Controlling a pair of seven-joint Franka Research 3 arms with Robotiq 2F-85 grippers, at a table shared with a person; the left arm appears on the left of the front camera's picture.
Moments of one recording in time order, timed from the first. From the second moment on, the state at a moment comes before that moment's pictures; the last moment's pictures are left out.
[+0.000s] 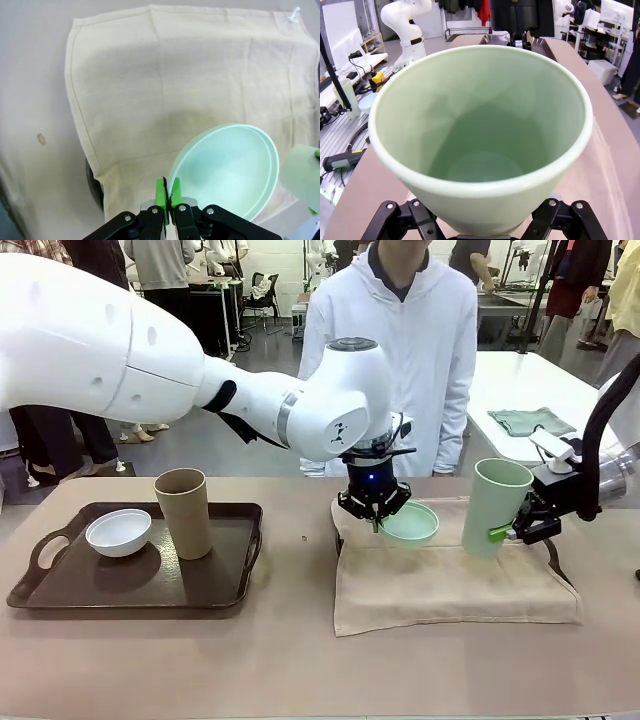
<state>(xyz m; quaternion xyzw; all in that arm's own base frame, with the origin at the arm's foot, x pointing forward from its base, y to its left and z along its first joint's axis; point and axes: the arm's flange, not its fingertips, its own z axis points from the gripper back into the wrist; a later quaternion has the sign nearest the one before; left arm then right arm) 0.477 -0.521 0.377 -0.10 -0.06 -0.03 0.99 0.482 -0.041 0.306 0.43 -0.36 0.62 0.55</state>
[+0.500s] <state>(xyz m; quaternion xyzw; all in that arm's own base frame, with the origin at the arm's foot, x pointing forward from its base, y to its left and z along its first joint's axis) 0.476 -0.529 0.366 -0.09 -0.07 -0.03 0.99 0.493 -0.040 0.283 0.43 -0.35 0.62 0.56</state>
